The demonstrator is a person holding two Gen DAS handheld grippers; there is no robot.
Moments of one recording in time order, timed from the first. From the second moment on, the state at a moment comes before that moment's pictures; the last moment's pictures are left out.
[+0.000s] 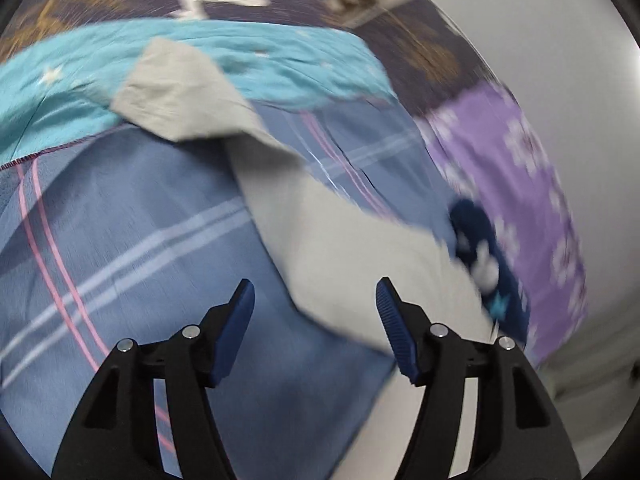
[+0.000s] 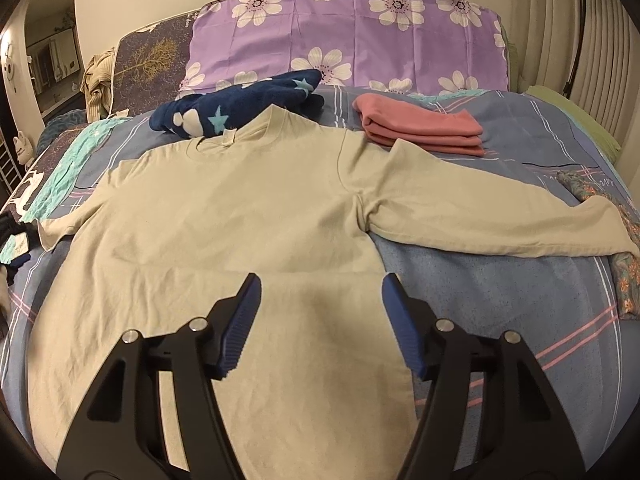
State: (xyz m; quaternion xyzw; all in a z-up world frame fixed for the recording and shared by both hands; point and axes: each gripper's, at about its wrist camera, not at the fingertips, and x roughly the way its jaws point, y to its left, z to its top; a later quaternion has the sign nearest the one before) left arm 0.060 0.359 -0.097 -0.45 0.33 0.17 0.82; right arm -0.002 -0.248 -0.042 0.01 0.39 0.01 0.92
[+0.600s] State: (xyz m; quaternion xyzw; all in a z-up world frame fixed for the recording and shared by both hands) left arm 0.090 0.472 -0.089 -0.56 0.21 0.25 0.76; right arm 0.002 -0.255 -0.053 0.01 0.41 0.00 0.91
